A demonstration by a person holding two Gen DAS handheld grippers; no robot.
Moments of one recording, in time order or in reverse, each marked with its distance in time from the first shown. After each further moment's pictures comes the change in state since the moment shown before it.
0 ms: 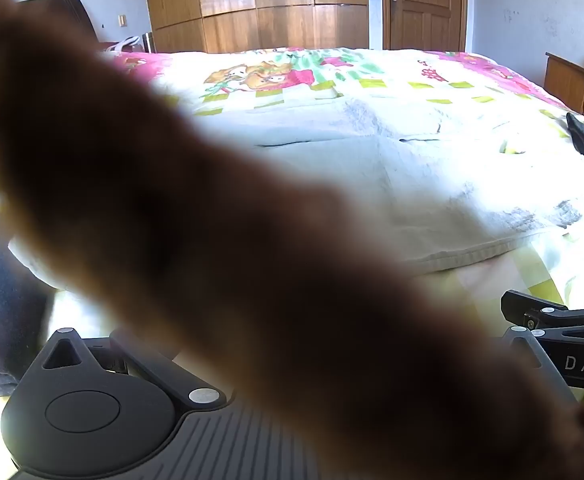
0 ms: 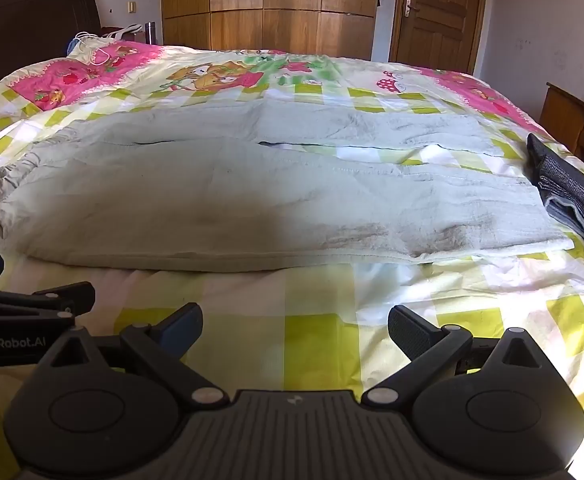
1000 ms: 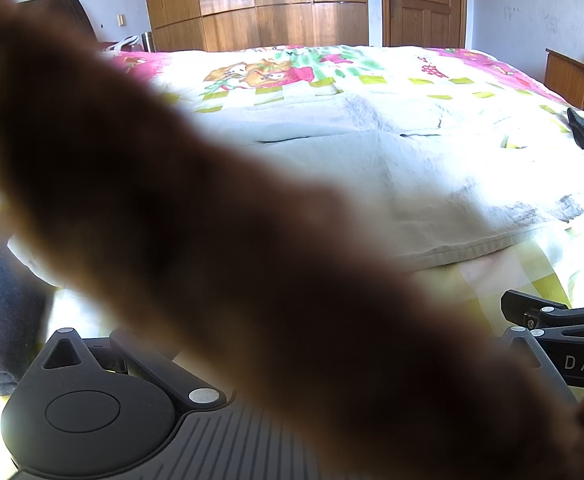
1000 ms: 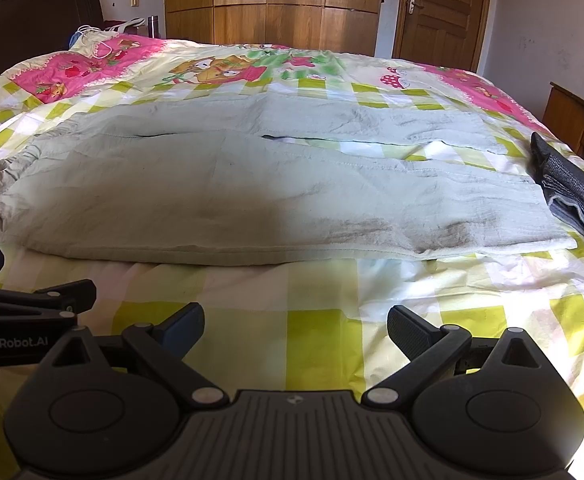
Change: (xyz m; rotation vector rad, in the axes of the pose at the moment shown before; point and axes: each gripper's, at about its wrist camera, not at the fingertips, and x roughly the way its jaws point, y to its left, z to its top) left arm 0.002 -0.001 -0.002 0.007 0.004 0.004; right arm 0.002 0.002 -0.001 -0.001 0.013 0.001
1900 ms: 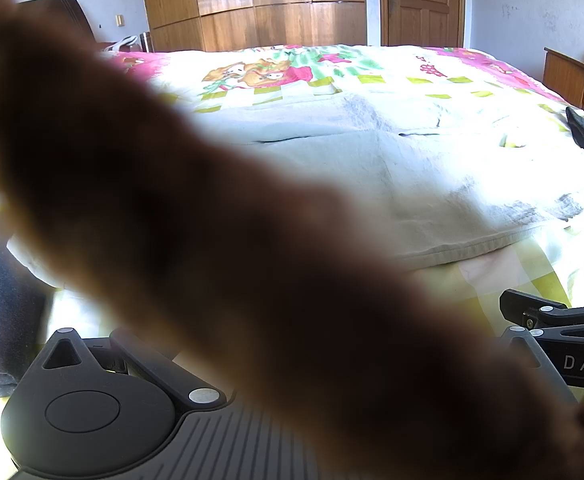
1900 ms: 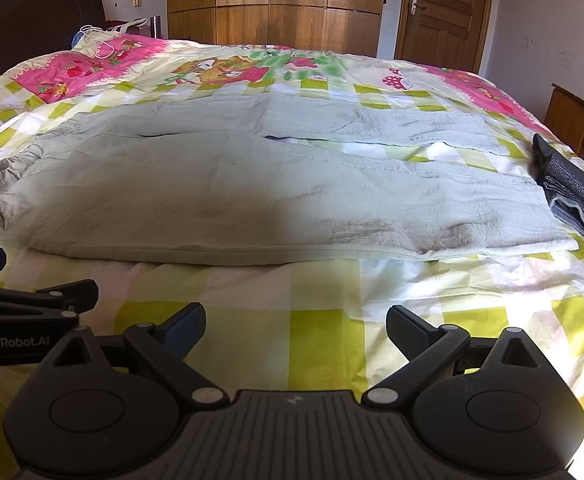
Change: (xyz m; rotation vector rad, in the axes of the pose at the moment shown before) left arm 0.000 -0.001 0.000 0.001 0.002 0.002; right arm 0.002 0.001 0.001 -0.003 0.001 0.001
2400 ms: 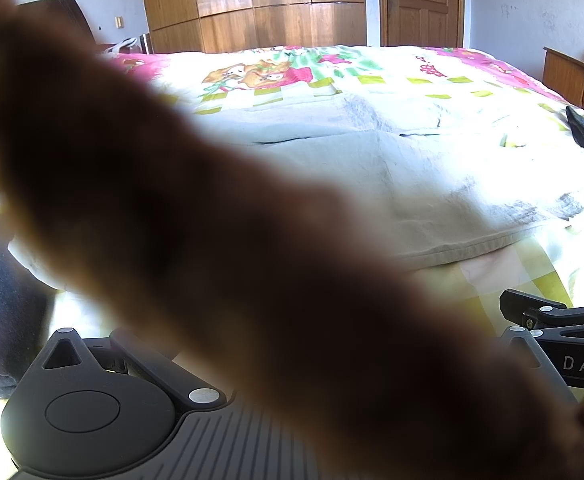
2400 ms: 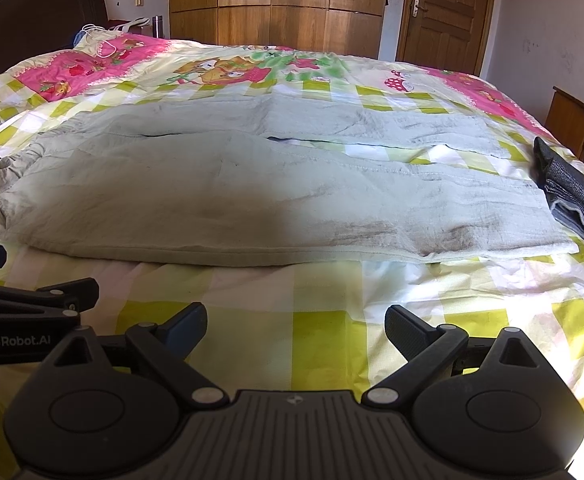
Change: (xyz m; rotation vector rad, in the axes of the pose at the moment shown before) left arm 0.000 -0.001 -0.003 0.002 -0.002 0.002; right arm -0.005 0.005 0.003 -0.011 -0.005 0.001
